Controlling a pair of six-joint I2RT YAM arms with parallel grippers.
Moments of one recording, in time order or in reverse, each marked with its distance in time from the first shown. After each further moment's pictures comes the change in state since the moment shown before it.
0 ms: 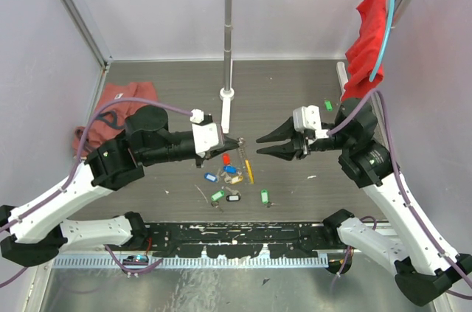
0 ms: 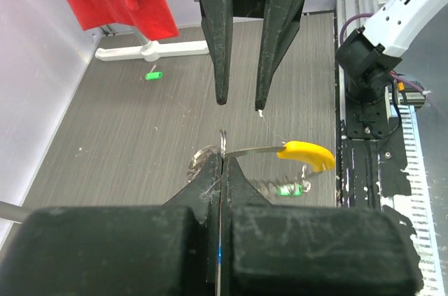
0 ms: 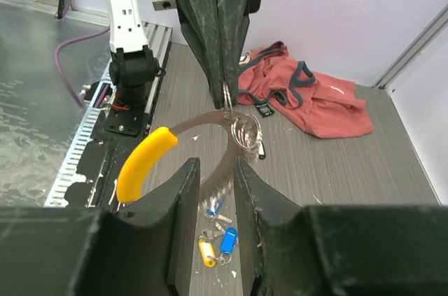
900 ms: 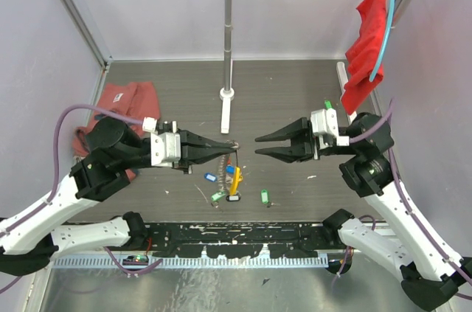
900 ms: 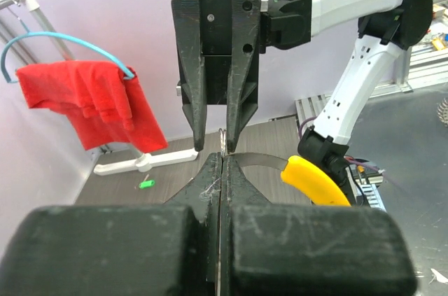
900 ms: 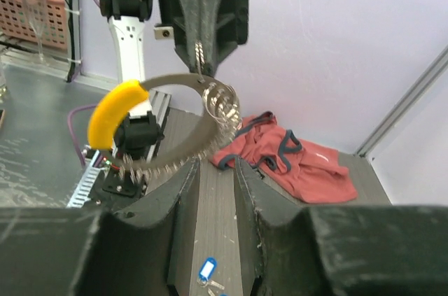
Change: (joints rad) left arm 0.000 -0.140 -0.097 0.307 0.190 -0.086; right arm 0.056 -0.053 -0.072 0.396 0.039 0.287
